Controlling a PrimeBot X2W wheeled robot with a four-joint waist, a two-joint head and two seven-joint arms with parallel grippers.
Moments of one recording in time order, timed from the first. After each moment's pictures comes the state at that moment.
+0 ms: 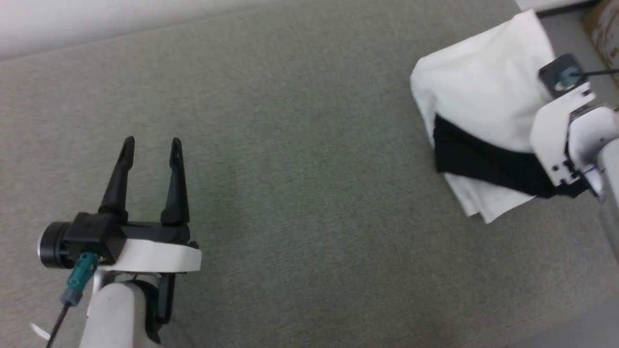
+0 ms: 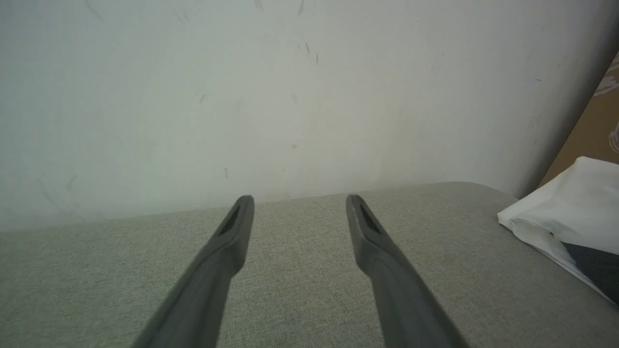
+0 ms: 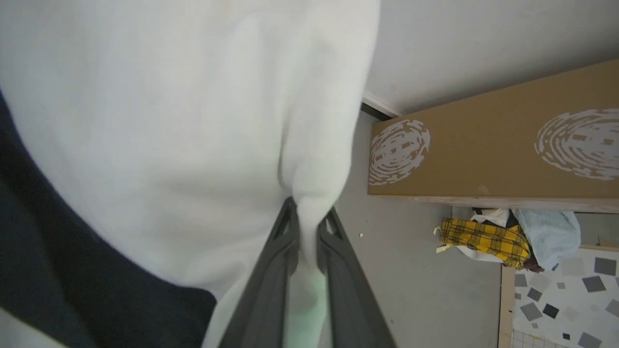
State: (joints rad) left arm -0.18 0.10 0.03 -0.03 -0.10 -0.05 -0.25; right arm -0.72 -0.44 0.31 0.48 -0.02 0.13 0.56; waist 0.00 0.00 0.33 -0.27
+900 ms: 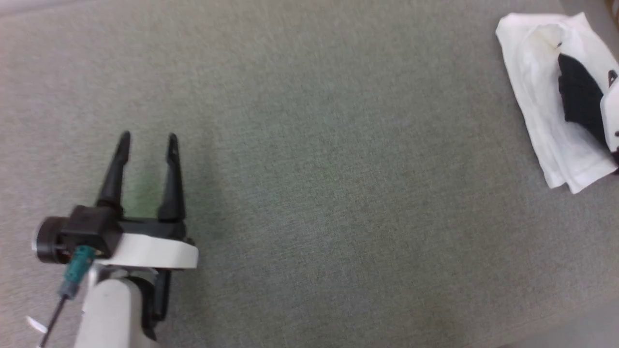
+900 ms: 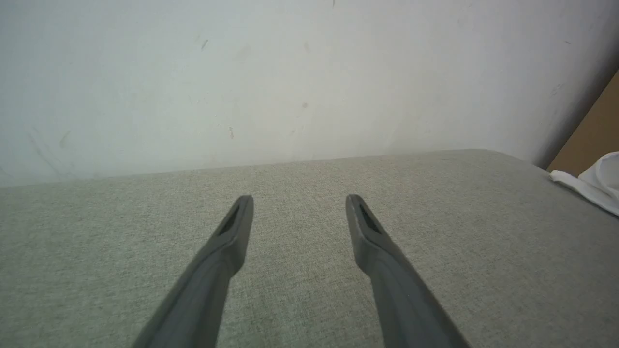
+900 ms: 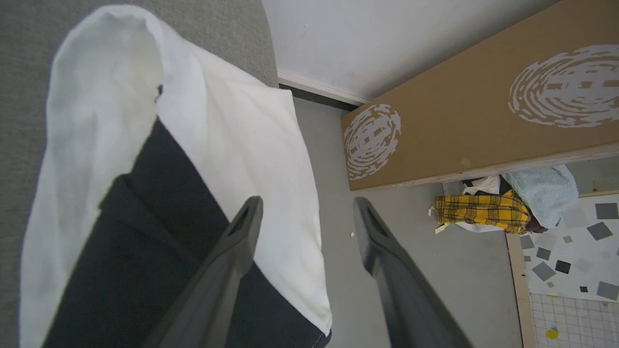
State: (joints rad) left arm -0.19 0.14 0.02 -0.04 -0.11 -0.05 -0.21; right arm -0.89 -0.42 0.01 0.83 -0.18 0.13 0.27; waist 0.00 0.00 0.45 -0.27
